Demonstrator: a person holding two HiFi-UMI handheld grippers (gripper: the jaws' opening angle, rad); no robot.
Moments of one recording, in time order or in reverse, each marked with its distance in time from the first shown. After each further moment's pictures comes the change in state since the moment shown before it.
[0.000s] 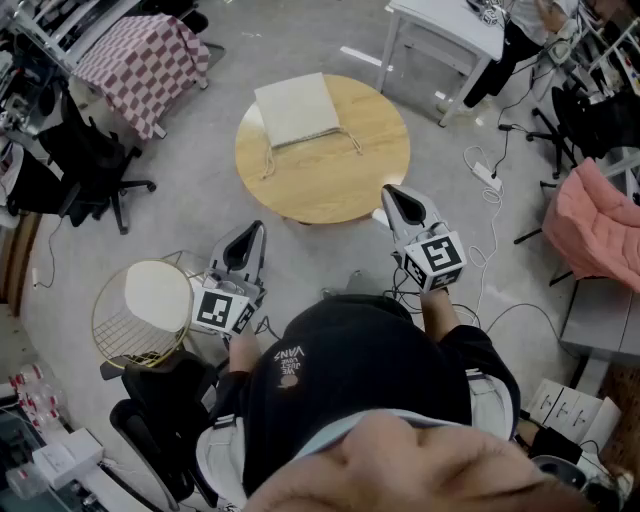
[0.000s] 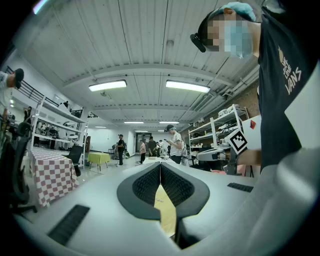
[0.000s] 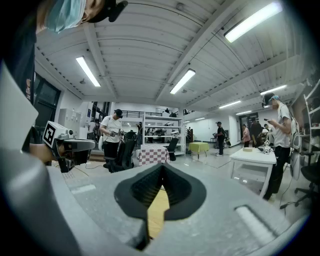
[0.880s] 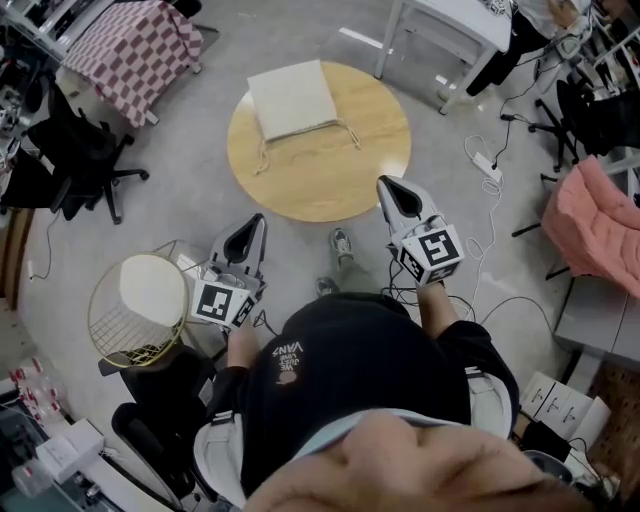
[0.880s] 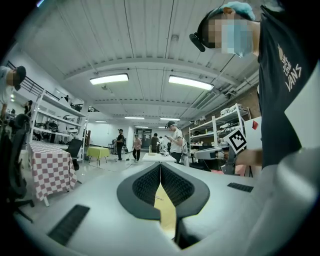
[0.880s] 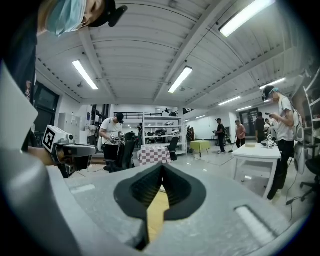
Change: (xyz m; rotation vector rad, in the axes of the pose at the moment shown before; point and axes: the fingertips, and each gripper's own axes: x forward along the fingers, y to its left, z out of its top) left arm 0.044 0.019 -0.020 -0.037 0.041 -0.009; right arm 0.042 -0.028 -0.006 0.044 -0.006 0.020
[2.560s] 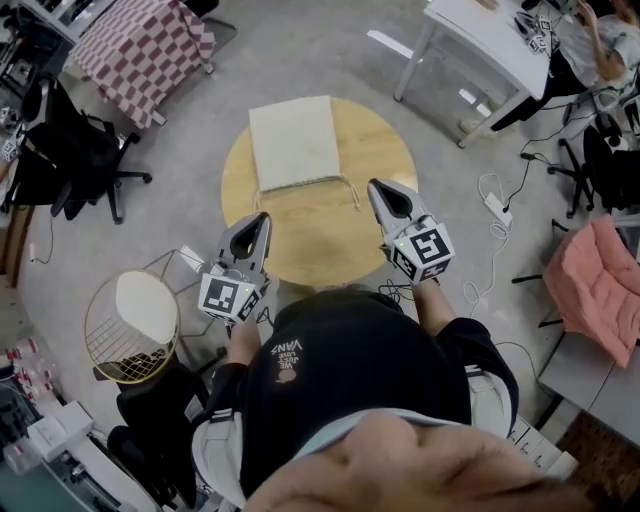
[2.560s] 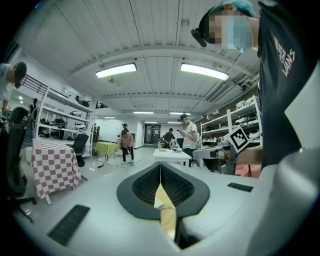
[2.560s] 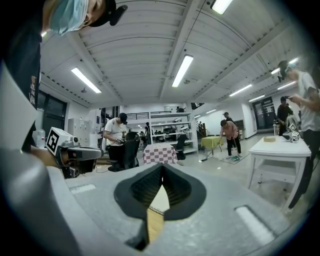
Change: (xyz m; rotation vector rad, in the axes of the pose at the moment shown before) left arm 0.199 0.098 -0.027 -0.021 0.062 0.101; right arm 0.179 -0.151 -0.007 0.030 0.021 0.164
